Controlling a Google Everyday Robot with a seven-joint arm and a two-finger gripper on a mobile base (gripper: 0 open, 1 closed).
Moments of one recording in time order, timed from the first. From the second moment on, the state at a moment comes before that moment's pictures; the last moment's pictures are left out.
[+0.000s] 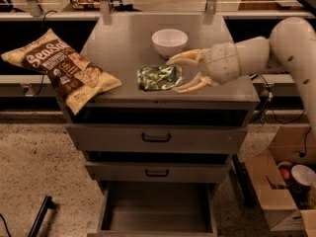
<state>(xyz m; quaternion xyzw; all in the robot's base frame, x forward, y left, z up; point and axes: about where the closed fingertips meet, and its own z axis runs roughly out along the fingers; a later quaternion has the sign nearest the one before) 0.583 -0.064 0.898 -0.72 0.38 0.22 0.53</state>
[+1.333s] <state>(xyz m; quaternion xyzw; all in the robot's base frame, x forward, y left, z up) 0.608 -0.036 0.890 -0.66 0.47 0.24 0.54</state>
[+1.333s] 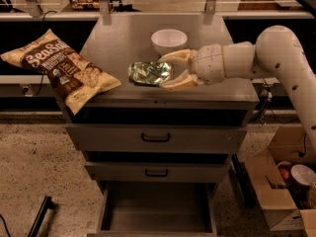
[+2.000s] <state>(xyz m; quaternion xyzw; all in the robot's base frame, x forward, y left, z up) 0.628 -0.060 0.885 -0.53 0.56 0.28 0.57</state>
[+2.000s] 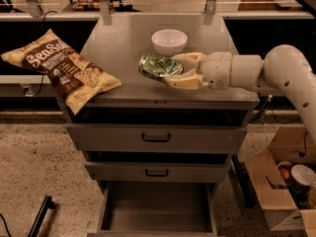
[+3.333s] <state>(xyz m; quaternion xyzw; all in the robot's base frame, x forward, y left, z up) 0.648 -0.082 0.862 -0.50 0.63 0.28 0.52</state>
